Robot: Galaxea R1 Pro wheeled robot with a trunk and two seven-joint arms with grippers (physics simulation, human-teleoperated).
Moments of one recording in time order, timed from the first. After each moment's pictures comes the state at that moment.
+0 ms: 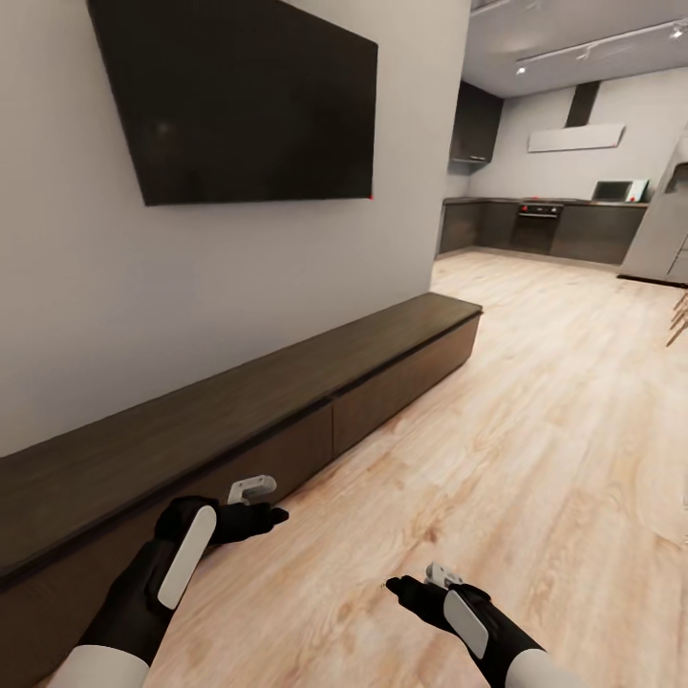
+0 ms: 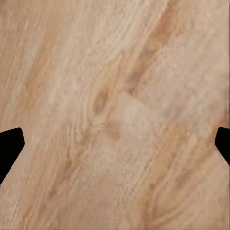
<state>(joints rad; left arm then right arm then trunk) -0.48 0.02 -0.09 -1.23 0.49 0.99 0.10 -0.57 0.04 0.21 -0.37 -0.68 0.34 0.02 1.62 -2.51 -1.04</state>
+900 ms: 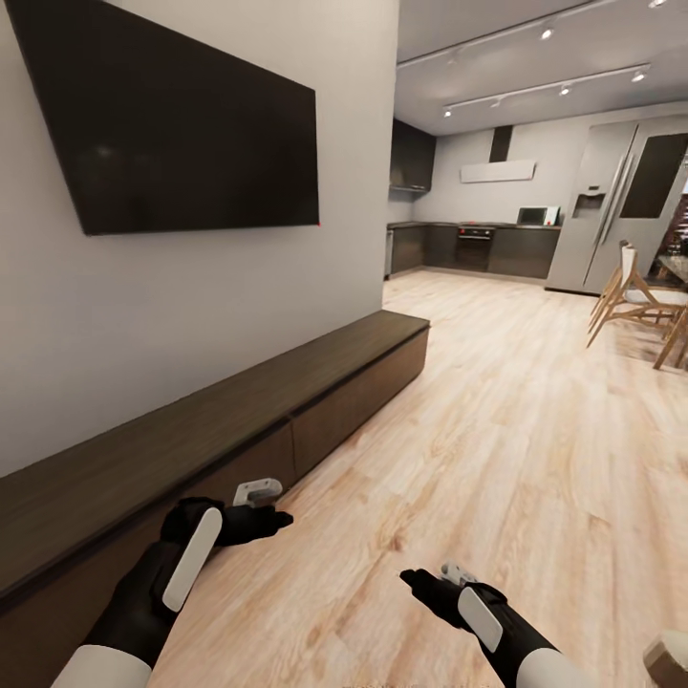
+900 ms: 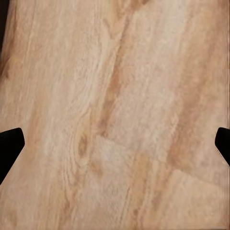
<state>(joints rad) -0.48 0.03 -0.12 -1.22 0.48 0.99 0.10 -0.57 0.02 0.09 -0.37 -0.68 0.33 0.03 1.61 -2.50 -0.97</state>
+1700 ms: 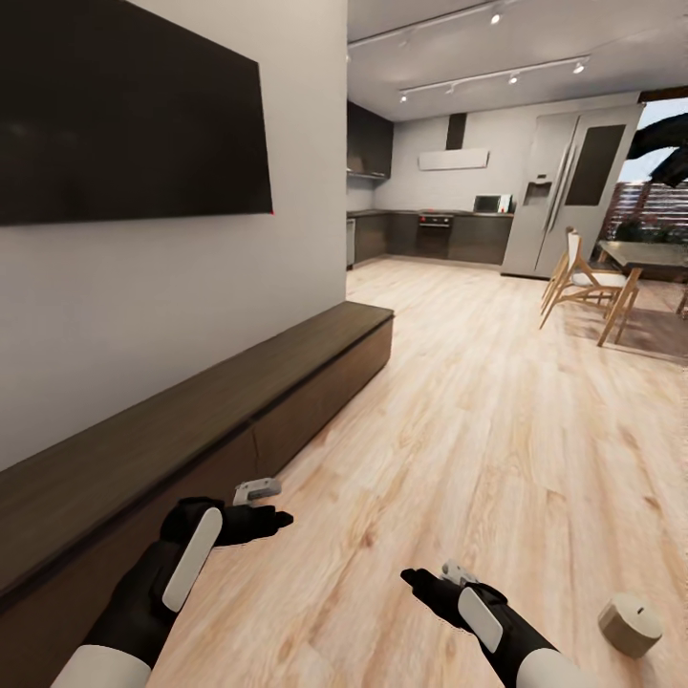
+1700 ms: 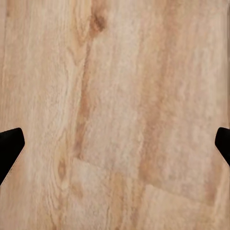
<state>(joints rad) -0.48 0.03 -0.13 -1.22 0.48 0.99 0.10 -0.57 0.02 0.09 -0.36 -0.68 0.31 0.03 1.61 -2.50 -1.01</state>
